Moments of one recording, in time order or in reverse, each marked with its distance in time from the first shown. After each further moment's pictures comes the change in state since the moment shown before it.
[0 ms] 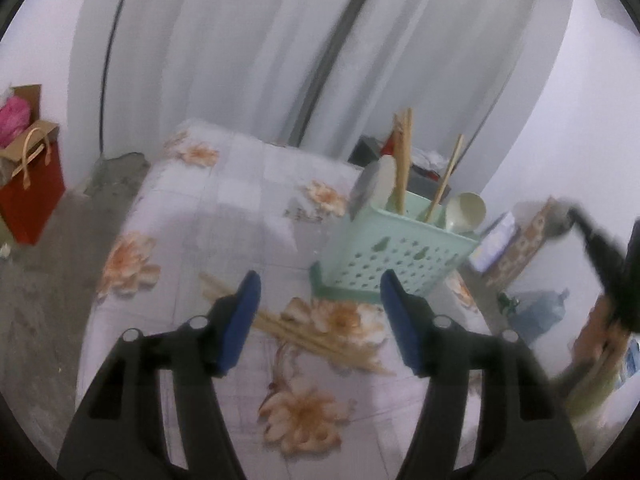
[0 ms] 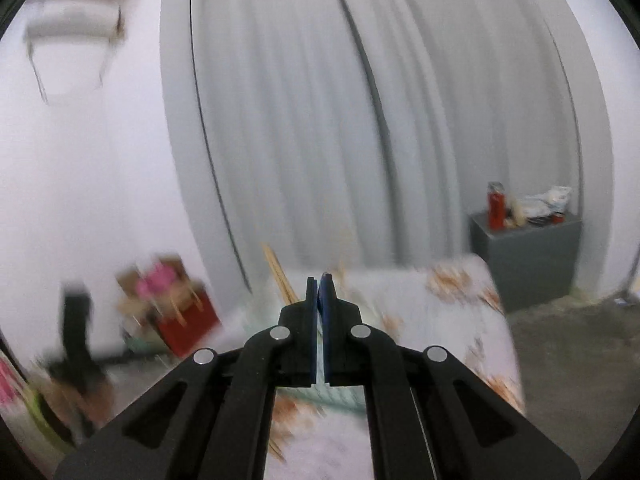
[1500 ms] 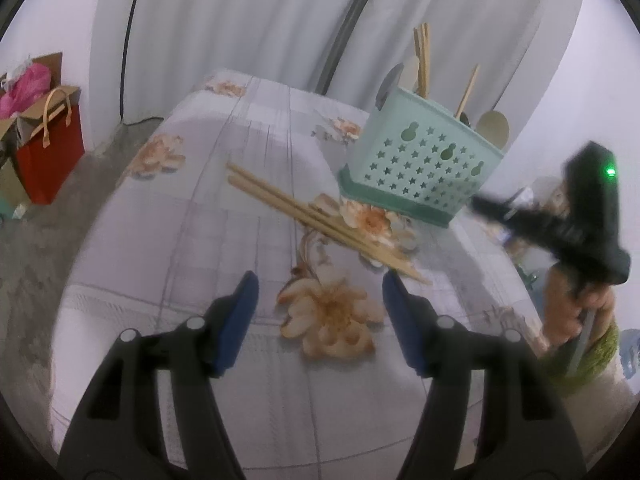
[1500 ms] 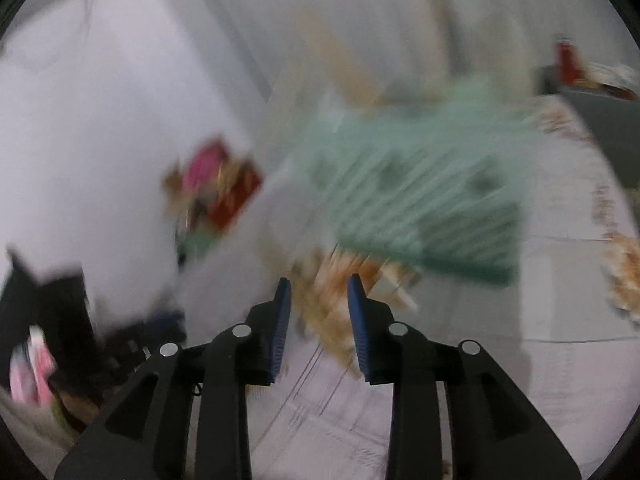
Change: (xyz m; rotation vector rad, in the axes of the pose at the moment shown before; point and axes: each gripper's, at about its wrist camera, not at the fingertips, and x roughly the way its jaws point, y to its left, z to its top) left arm 0.004 0.011 -0.093 -0.022 0.112 0.065; right arm 0.133 0.027 -0.140 0.054 0.613 0.182
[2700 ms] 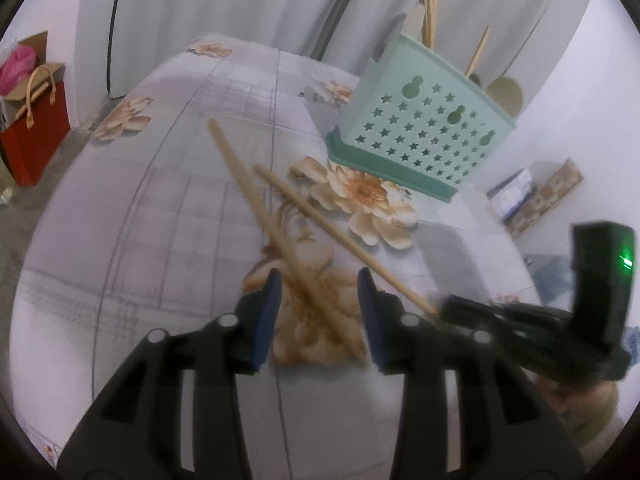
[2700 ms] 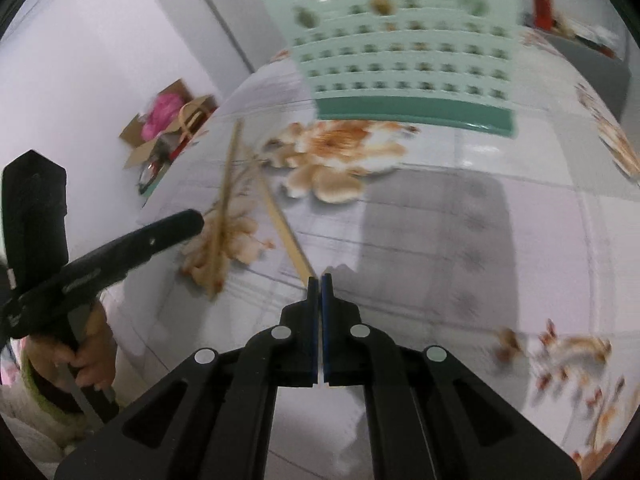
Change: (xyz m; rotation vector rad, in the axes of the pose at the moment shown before) left arm 0.049 -0.013 -0.003 0.004 0.102 0.005; right arm 0.000 0.011 -0.086 0.122 0.141 -0.147
